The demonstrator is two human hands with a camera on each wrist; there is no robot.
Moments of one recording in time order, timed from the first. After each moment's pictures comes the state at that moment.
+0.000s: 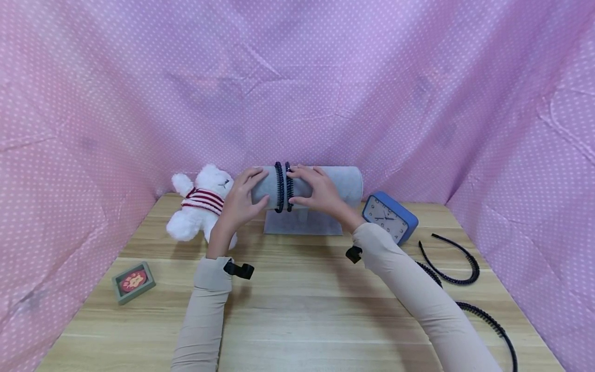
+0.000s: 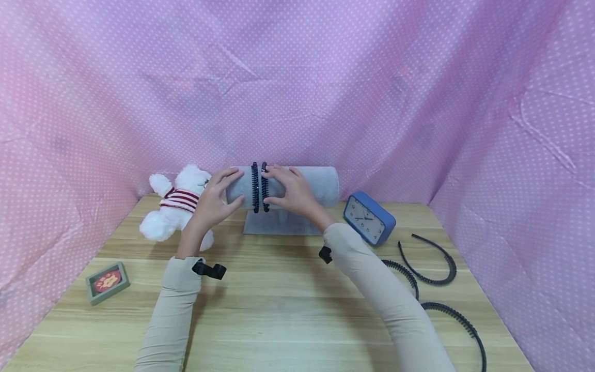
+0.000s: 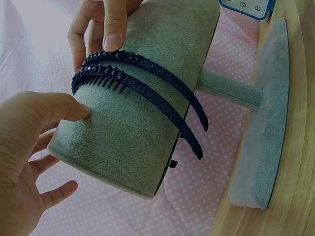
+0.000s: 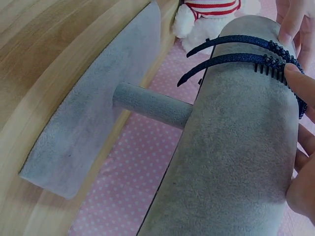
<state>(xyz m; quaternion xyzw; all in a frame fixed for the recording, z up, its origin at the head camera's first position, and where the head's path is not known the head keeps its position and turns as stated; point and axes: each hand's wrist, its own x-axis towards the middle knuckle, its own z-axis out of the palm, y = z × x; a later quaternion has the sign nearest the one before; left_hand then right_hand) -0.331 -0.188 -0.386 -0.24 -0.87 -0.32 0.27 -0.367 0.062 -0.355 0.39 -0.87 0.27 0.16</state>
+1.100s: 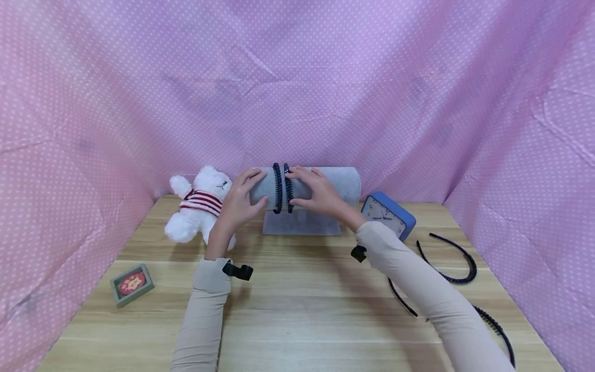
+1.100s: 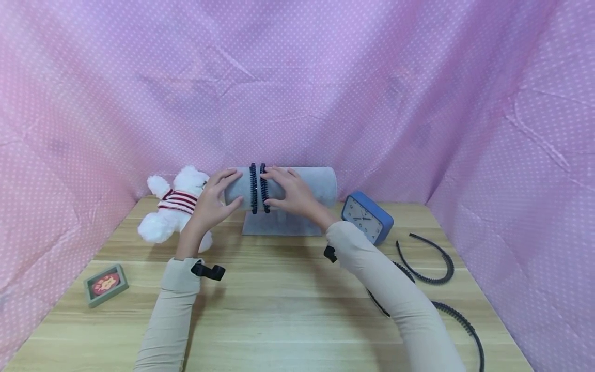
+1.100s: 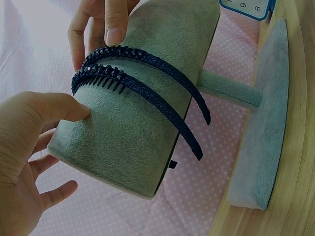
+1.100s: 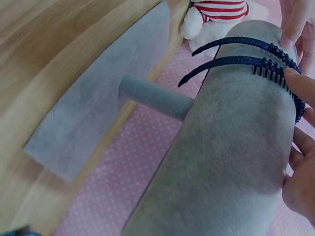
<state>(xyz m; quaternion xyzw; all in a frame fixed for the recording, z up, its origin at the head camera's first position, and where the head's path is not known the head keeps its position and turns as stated) -0.330 -0.187 -0.385 -0.24 -0.87 -0.33 0.28 -0.362 0.068 -0.351 0.41 -0.87 0.25 0.14</state>
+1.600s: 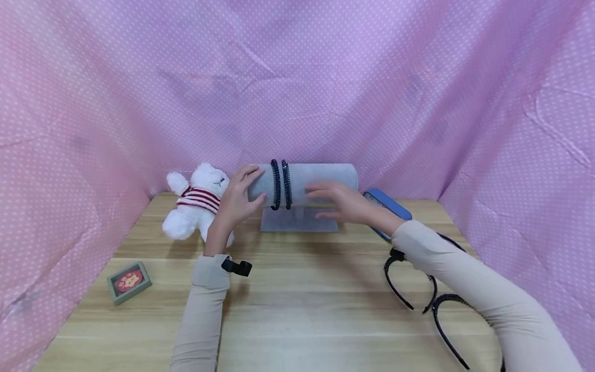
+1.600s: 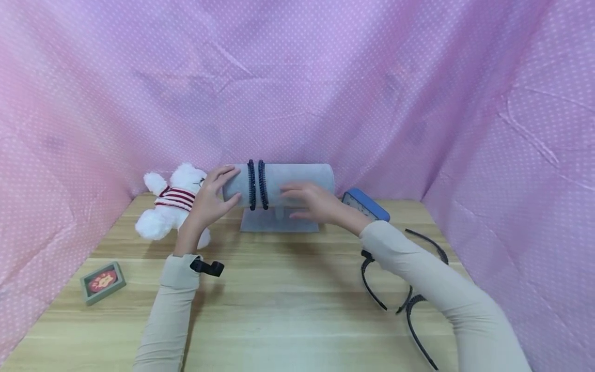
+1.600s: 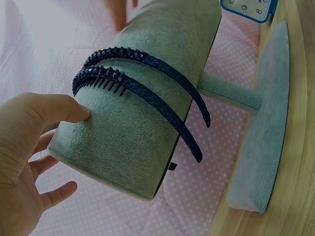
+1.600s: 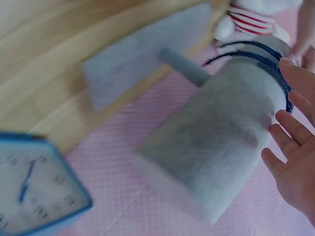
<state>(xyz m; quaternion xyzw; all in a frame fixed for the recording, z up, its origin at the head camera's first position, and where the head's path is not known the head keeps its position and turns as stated) -0.331 -0.188 -0.385 -0.24 -0.87 -0.33 0.27 -0.329 0.125 -0.336 0.49 -0.85 0.16 0.08</state>
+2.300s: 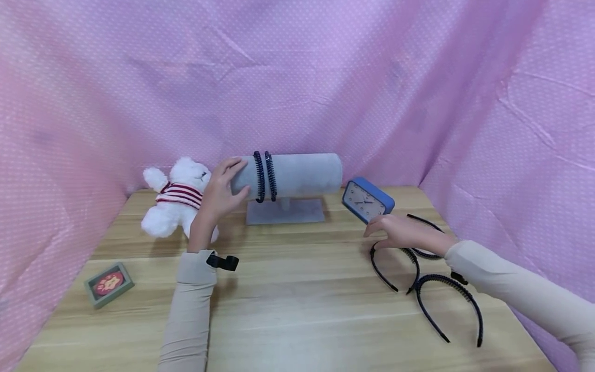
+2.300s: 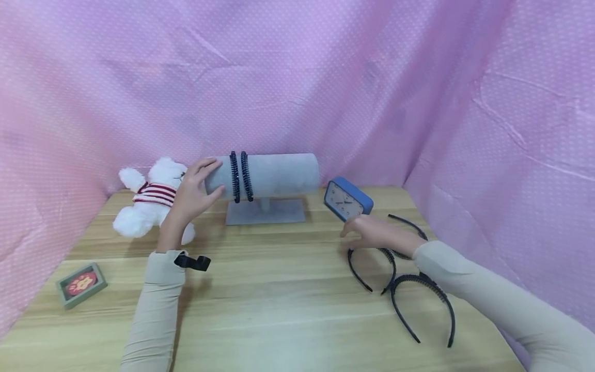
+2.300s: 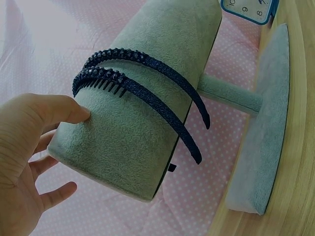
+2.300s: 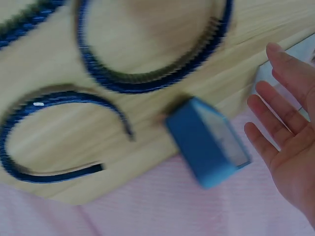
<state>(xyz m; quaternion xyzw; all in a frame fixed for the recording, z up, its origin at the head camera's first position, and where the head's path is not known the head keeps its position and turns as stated) -0.331 -0.190 -0.382 -0.23 -0.87 -0.34 0.27 -0.276 0.272 -0.389 0.41 -0.91 0.06 -0.04</state>
